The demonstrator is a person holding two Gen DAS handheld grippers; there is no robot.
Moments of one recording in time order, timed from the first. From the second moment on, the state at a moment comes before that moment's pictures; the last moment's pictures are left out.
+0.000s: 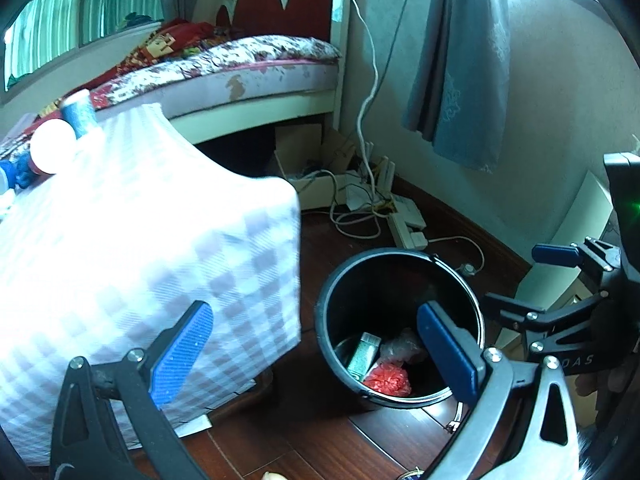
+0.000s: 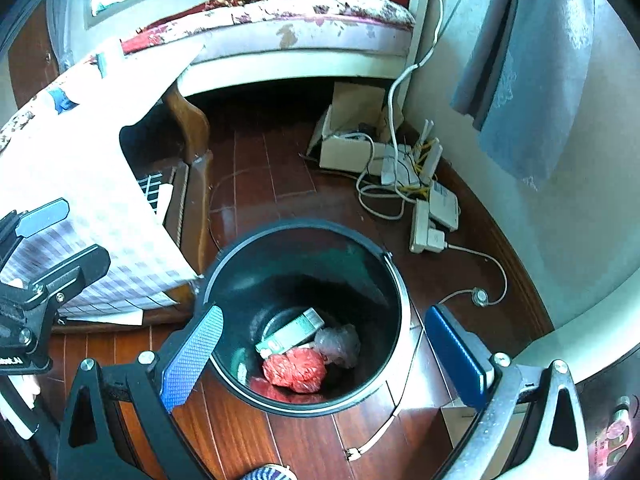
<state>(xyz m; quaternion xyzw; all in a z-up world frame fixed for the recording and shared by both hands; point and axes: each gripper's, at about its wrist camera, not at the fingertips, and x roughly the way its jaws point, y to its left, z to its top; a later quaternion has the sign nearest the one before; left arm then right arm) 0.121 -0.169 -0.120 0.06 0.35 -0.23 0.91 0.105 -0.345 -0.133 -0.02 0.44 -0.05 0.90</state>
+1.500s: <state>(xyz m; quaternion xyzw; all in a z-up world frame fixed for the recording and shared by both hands) 0.186 0.149 -0.049 -0.05 0.31 0.06 0.95 0.255 -0.045 -0.044 -0.06 0.35 0.20 0.91</state>
